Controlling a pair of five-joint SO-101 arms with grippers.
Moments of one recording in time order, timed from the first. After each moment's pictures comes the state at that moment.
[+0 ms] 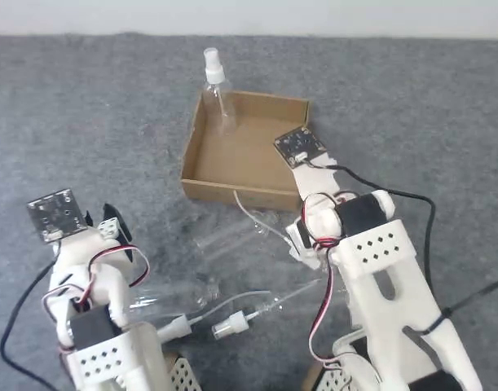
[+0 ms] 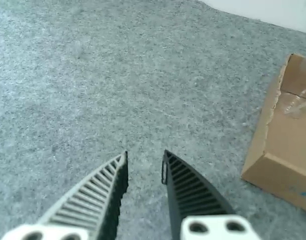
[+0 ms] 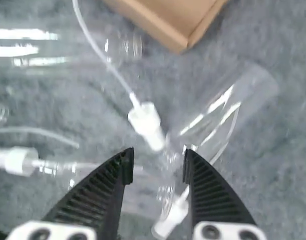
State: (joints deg) left arm -26.5 -90.0 83.8 54.3 8.1; right arm -25.1 -33.5 34.4 83.6 7.3
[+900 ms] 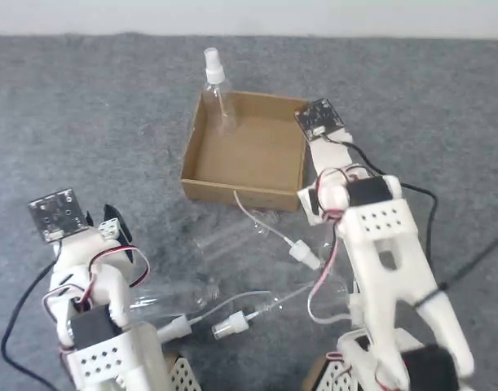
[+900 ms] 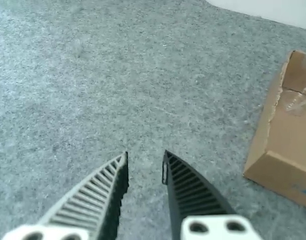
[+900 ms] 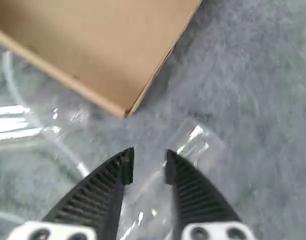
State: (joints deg) left arm -26.5 -90.0 84.2 54.3 7.6; right arm -16.3 -21.1 34.4 60.1 11.0
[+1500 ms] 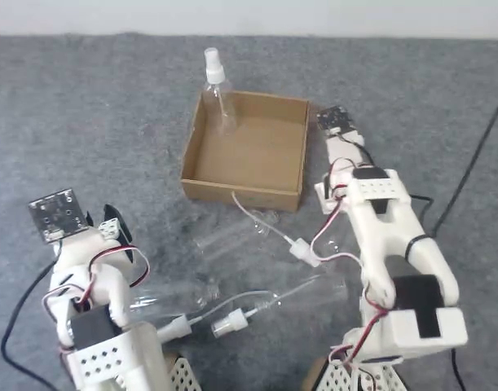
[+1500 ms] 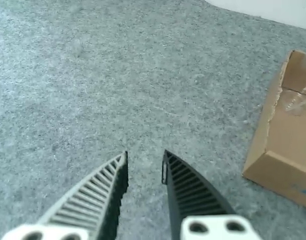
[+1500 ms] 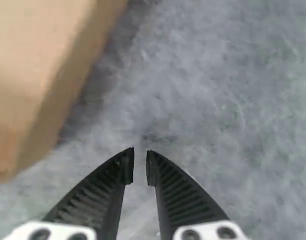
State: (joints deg) left arm -26.5 -90.0 84.2 54.3 7.6; right arm -6.1 2.3 34.2 40.2 14.6
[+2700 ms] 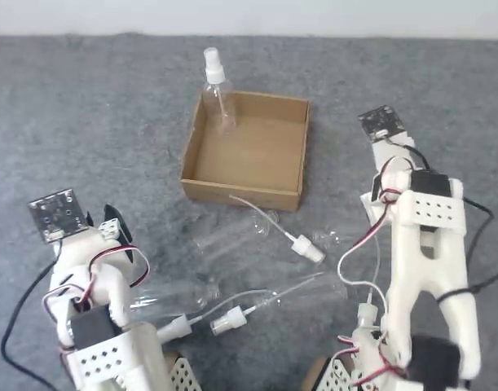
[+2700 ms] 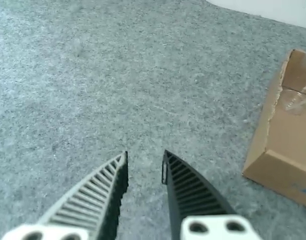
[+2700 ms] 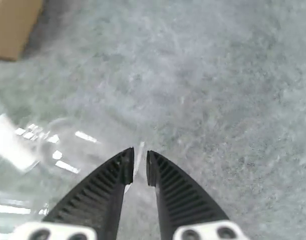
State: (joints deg) left arm -26.5 -90.0 84.2 54.4 7.6; right arm 4.0 -21.5 34.3 65.9 31.4
